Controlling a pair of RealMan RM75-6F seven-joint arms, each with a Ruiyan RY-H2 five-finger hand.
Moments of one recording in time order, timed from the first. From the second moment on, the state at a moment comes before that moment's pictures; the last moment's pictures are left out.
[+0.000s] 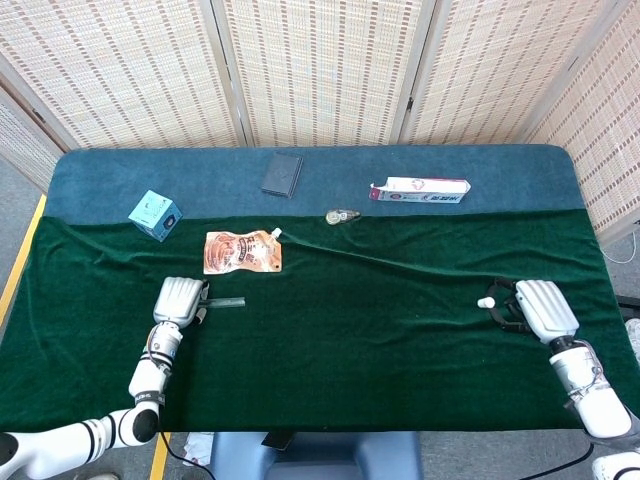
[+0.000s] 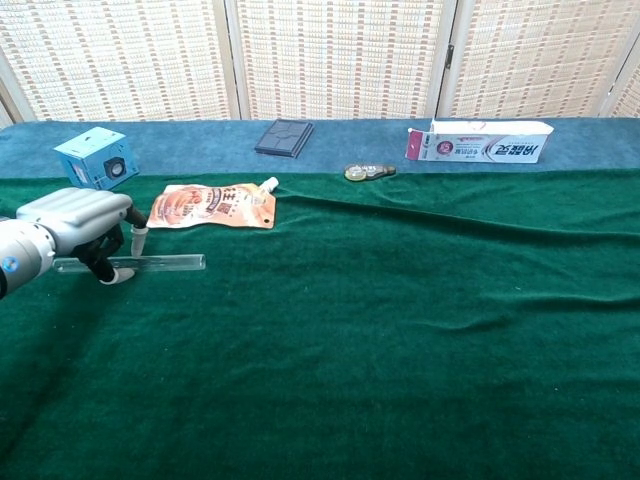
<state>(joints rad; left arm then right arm) -0.66 -1.69 -0.16 -1.25 0.90 1.02 0.64 0.35 -1.11 0.09 -1.56 -1.38 1.10 0.21</state>
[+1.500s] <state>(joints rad) -0.63 -1.46 -0.20 -1.74 1.14 0.97 0.10 0.50 -1.07 0.15 -1.79 -1.60 1.10 0.38</state>
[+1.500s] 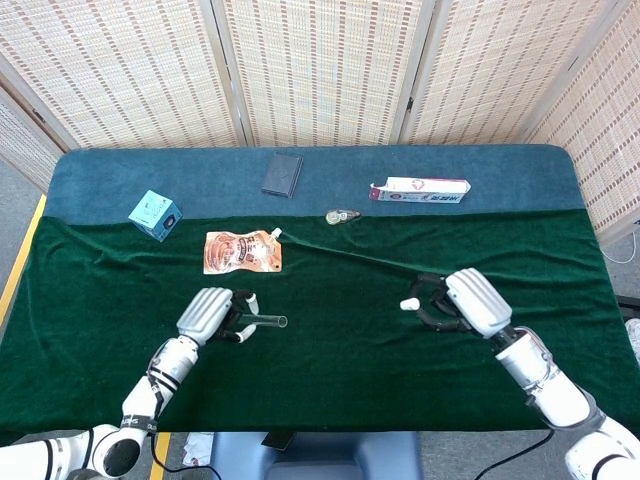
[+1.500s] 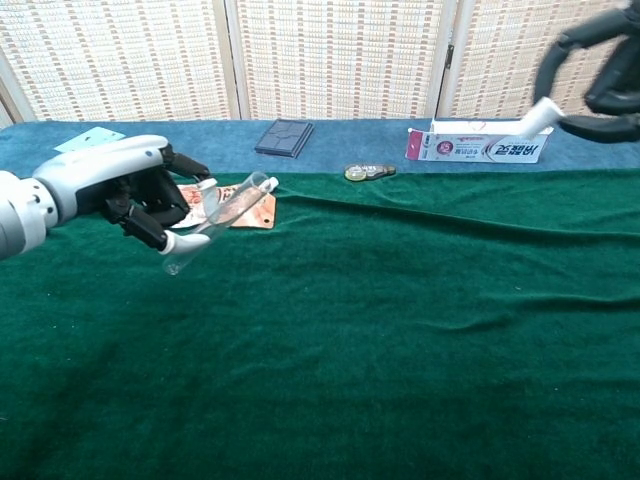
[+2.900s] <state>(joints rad) -0.77 -1.46 -0.24 -1.85 0.90 0.88 0.04 0.75 -1.22 0.22 -1.91 -1.45 0.94 0.04</state>
